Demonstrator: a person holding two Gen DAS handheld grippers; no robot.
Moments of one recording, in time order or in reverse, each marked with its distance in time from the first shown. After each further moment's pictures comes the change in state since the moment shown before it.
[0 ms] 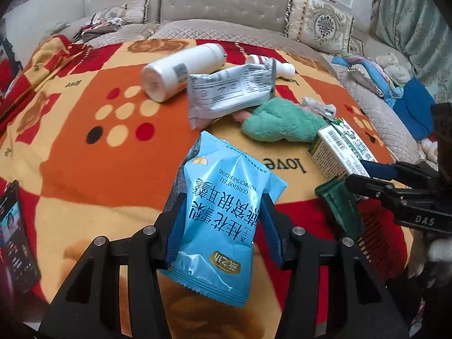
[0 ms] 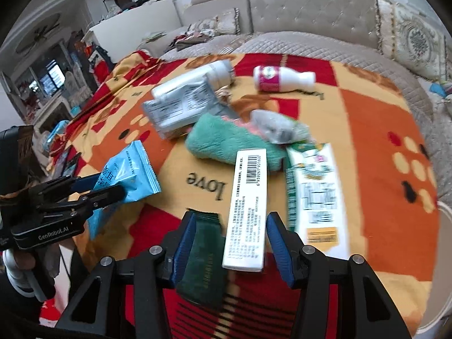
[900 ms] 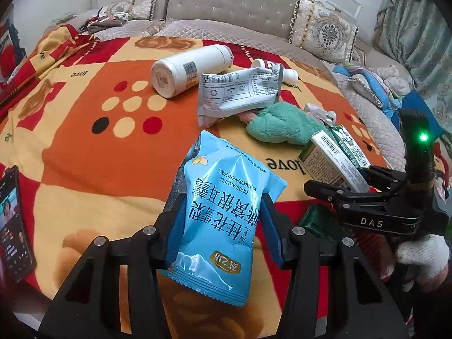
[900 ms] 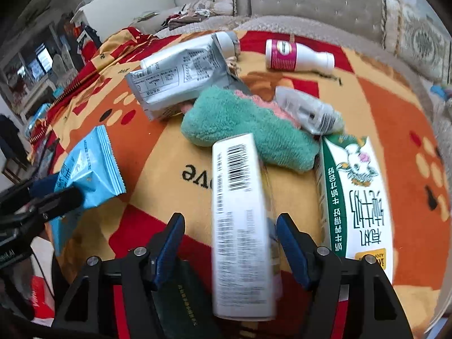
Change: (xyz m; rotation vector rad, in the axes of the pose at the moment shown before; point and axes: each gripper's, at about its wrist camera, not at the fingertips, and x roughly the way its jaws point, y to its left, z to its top) left arm -0.006 0.008 -0.004 -0.053 -0.009 -0.032; right arm 0.052 0.013 0.011 -0.016 0.091 -0.082
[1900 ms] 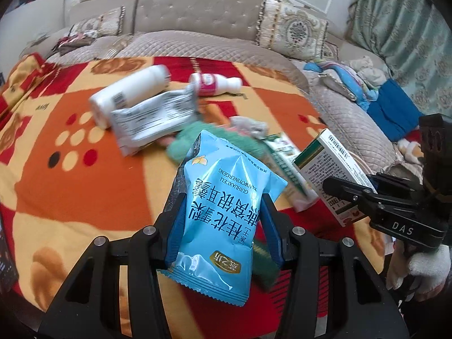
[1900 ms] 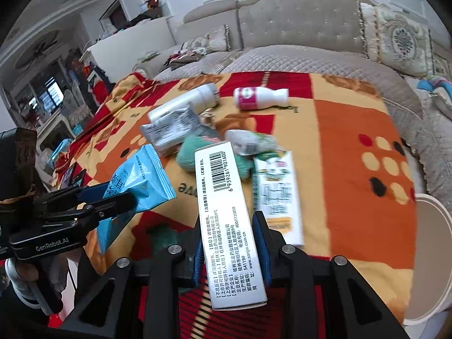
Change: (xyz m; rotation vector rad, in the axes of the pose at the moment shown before) left arm -0.006 -0.092 0.019 0.101 -0.033 -0.091; right arm -0.099 -0.048 -0.032 0.073 -0.185 0.058
